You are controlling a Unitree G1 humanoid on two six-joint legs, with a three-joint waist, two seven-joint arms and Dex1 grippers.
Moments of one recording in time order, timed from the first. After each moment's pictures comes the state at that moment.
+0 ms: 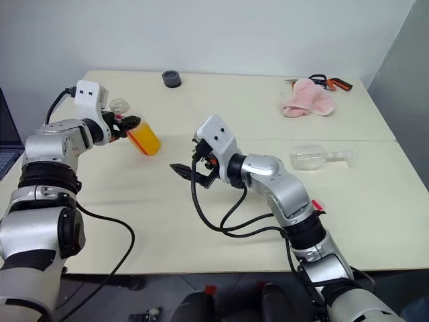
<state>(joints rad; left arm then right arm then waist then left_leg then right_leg) -1.10 0.68 0.11 0.94 -0.11 0.43 -0.58 -0.77 -0.11 0.31 -0.11 0.26 0.67 0.58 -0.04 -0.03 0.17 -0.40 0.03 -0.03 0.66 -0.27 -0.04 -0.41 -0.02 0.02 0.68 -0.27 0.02</state>
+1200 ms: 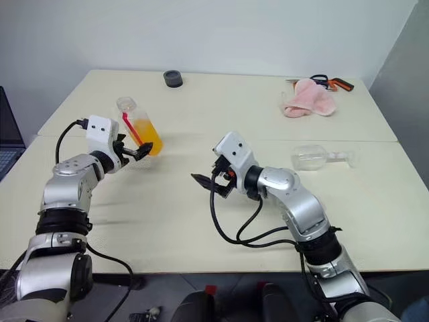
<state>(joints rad) -0.70 0.60 0.19 0.54 -0.16 0.33 -0.51 -0.62 -0.22 0.31 -0.26 0.22 0.67 0.57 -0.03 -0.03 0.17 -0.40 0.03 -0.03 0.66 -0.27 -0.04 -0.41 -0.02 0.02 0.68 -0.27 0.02</state>
